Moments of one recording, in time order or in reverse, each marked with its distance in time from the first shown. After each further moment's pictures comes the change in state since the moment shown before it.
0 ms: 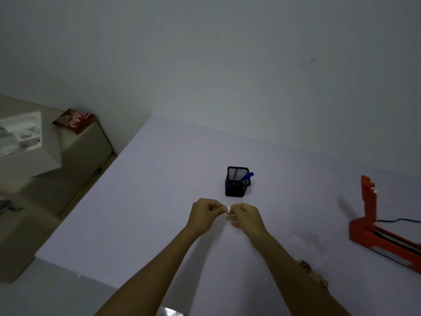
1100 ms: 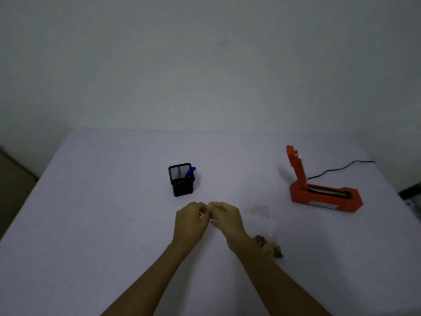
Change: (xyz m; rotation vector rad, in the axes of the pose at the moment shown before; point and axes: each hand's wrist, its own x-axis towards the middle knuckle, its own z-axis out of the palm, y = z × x) left_hand -0.002 0.041 0.086 0.280 -0.053 0.211; right_hand -0.023 0.015 -0.060 0.263 0.250 0.059
